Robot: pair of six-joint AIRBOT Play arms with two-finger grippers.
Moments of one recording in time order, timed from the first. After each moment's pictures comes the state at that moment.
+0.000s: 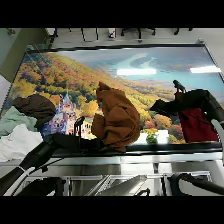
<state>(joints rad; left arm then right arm) -0.55 -0.99 0.49 -2.31 0.81 1.43 -0.08 -1.38 1.01 2.23 -1.10 -1.73</state>
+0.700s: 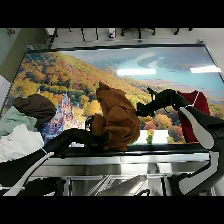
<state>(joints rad) -0.60 -1.30 0.63 -2.35 0.71 1.48 0.07 -1.77 1.20 2.37 -1.09 -1.81</state>
